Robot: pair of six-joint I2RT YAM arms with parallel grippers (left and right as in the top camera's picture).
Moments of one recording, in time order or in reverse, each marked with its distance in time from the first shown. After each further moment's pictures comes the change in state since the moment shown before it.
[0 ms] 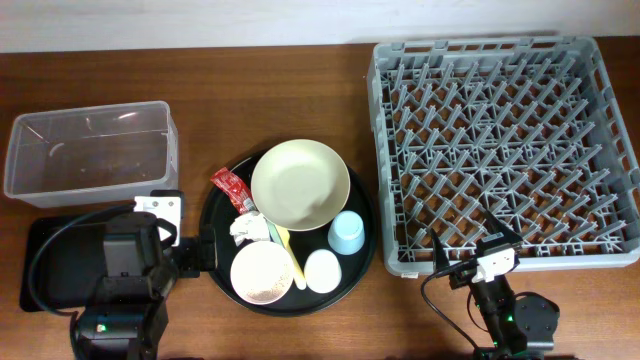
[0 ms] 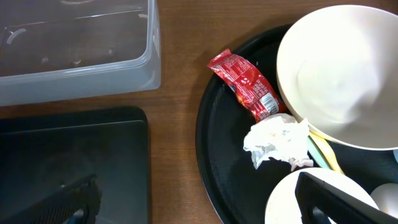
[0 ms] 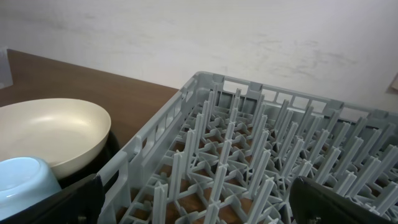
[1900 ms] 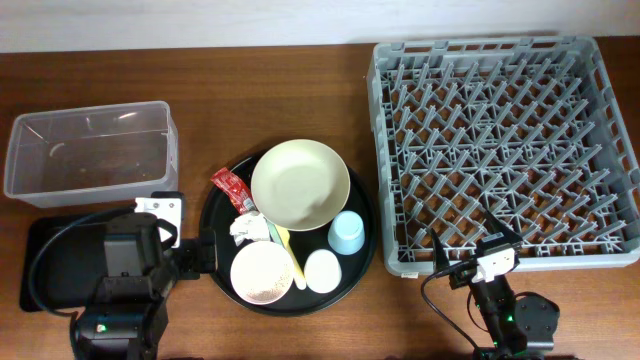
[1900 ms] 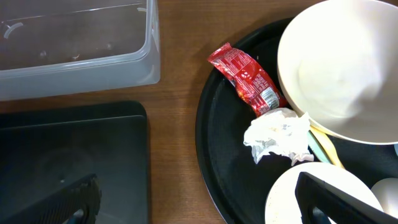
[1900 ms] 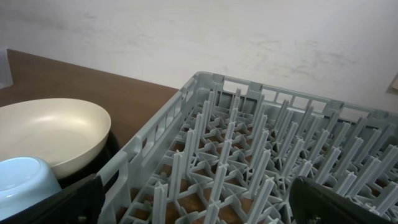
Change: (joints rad) left arm 0.000 0.000 0.000 -0.018 0.000 0.000; right arm 0.000 0.000 0.000 0.000 0.000 0.000
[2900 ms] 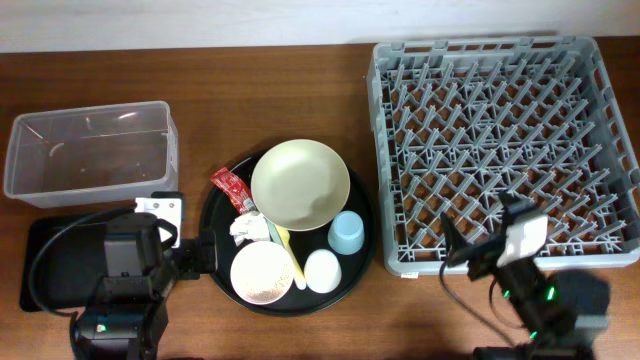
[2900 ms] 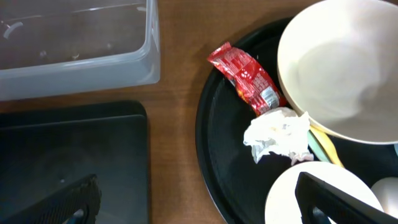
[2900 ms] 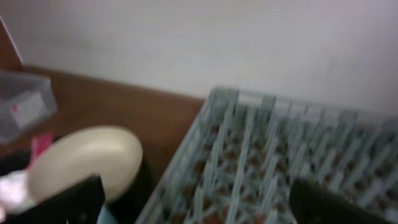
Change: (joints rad) left arm 0.000 0.000 0.001 -0.003 0.000 0.000; right arm 0.001 0.414 0.584 -0.360 -0.061 0.072
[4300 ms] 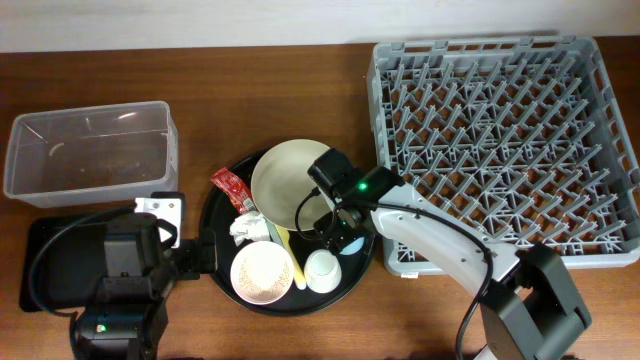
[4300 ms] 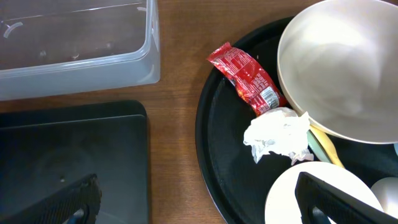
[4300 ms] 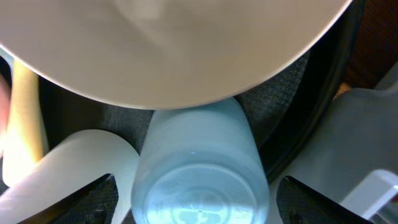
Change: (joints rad) left arm 0.000 0.000 0.001 -0.001 0.000 0.000; right arm 0.750 1.336 0.674 -0.498 0.409 0.199
